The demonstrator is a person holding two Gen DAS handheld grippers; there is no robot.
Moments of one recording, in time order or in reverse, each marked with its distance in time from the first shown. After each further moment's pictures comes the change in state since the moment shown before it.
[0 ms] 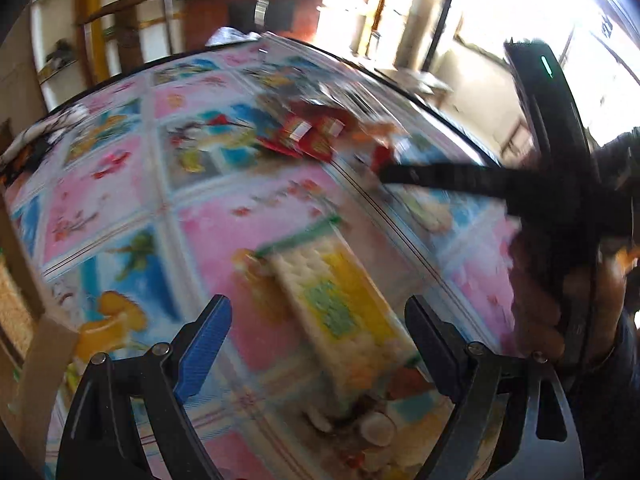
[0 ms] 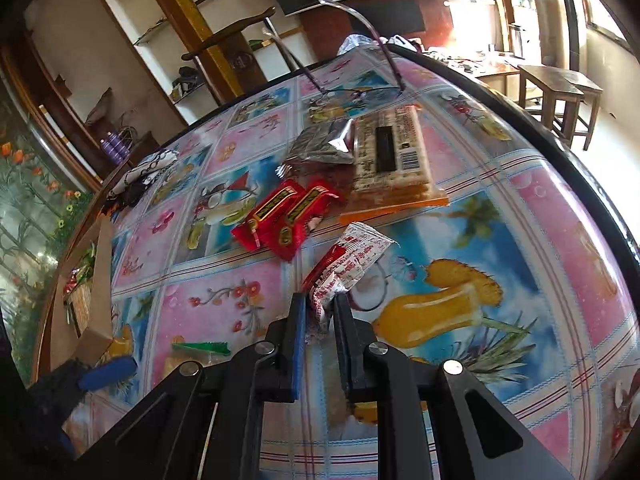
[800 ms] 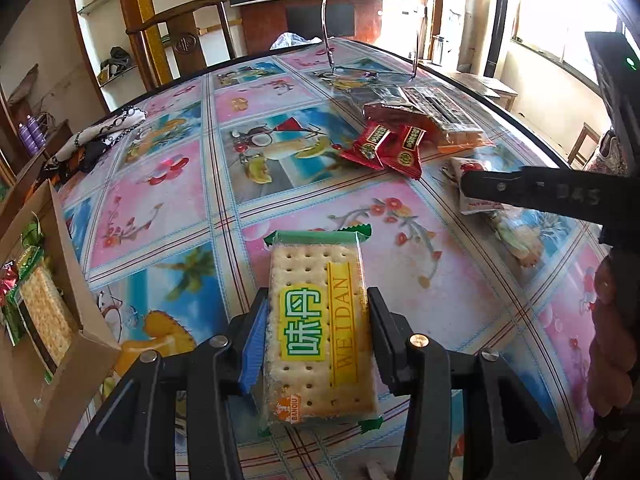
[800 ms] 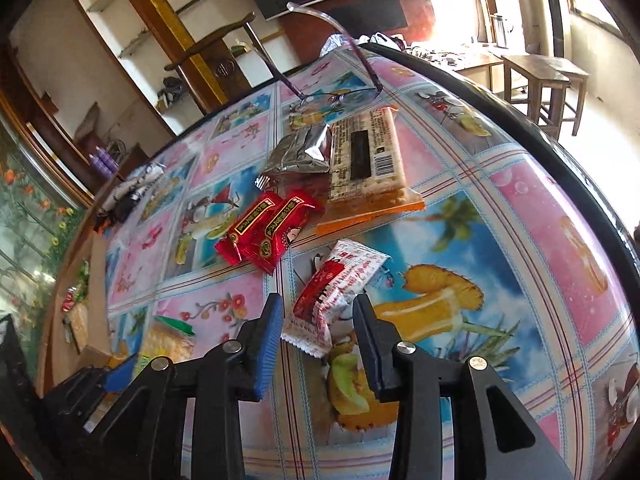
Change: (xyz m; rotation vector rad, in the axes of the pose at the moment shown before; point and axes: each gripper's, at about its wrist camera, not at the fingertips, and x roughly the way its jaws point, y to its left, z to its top) left arm 0.018 0.018 0.012 -0.076 -0.034 0.269; right arm 0.008 -0.003 0.015 0.042 0.009 -0.027
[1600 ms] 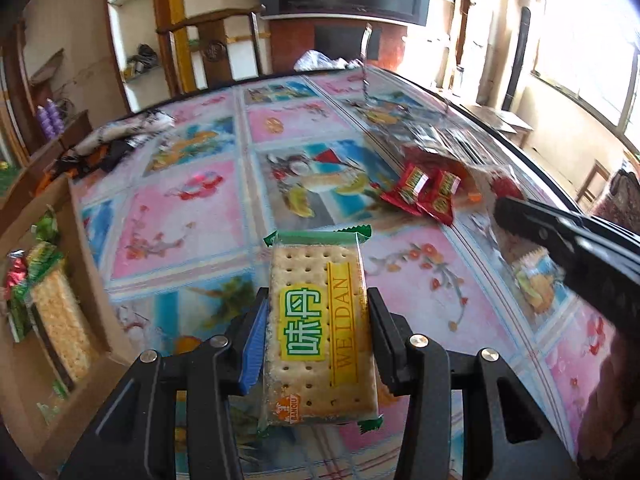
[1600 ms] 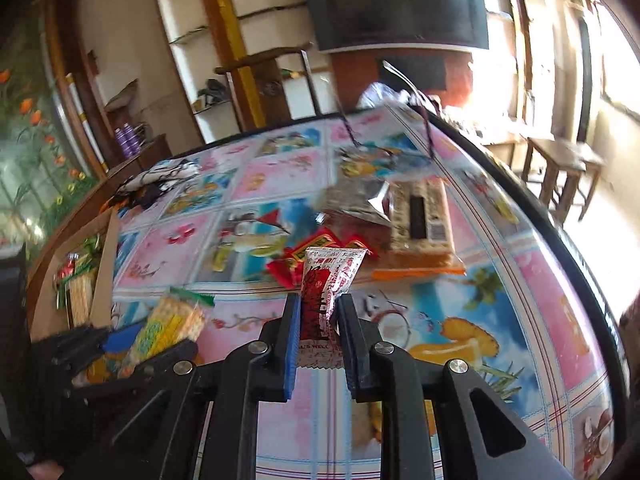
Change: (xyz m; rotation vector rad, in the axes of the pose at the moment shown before) left arm -0.006 0.028 0.012 -0.096 -0.093 0.039; right arm -0.027 0.052 -0.012 -0.250 -0.175 -0.021
